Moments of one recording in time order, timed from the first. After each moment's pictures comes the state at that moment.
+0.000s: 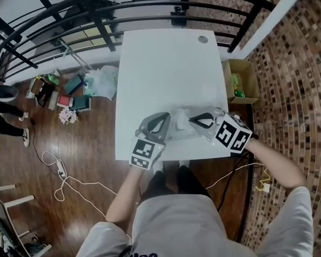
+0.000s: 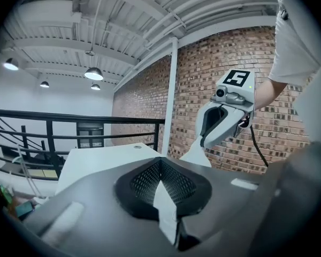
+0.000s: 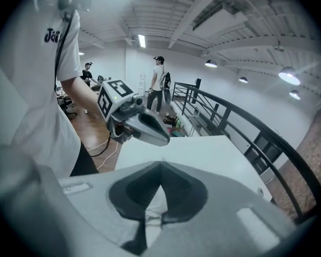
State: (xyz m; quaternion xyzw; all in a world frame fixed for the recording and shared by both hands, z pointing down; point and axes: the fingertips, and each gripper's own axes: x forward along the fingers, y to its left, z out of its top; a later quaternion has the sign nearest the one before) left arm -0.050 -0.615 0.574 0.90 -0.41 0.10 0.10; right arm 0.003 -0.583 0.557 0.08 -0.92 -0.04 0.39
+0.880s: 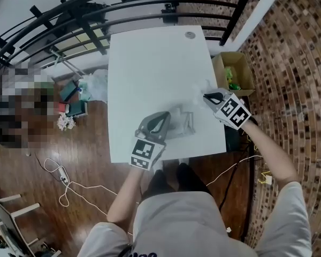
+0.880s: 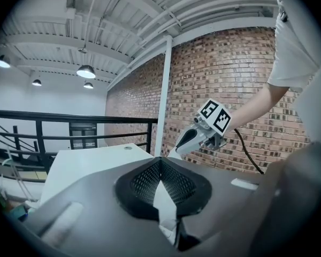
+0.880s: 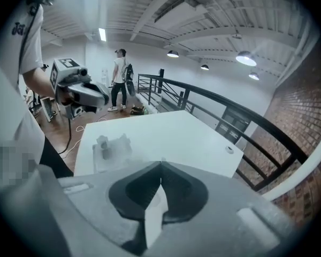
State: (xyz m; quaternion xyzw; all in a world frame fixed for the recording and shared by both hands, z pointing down) left arm -0.002 -0.615 0.570 0.91 -0.38 0.11 0.10; right arm 0.129 -0.678 0.625 0.26 -0.88 0.03 0.40
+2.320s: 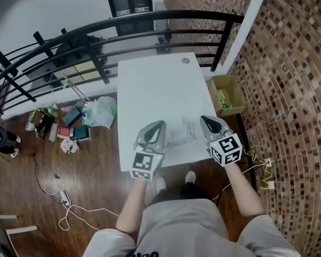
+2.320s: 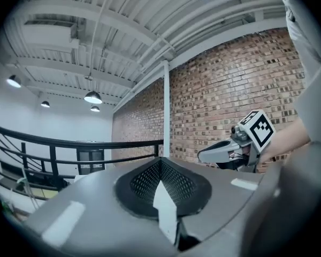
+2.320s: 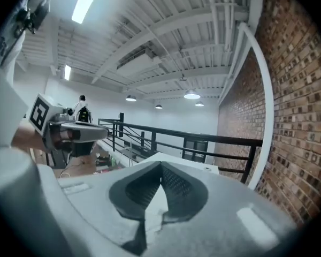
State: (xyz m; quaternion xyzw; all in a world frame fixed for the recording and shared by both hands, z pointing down) left arm -0.067 -0.566 0.472 0.90 -0.43 0.03 0.02; right arm 0.074 -0.574 0.499 0.50 -0.85 0.03 0.14
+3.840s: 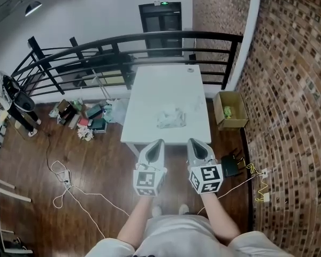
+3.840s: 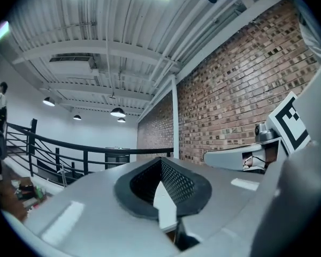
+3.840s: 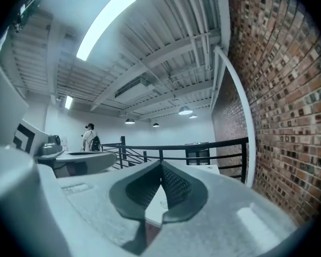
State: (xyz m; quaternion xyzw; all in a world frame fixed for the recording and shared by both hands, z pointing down) left arm 0.004 -0.278 0.420 0.83 -0.56 -0.01 0.01; right arm 0.108 -0.286 0.431 0.51 -0.86 0.06 0.01
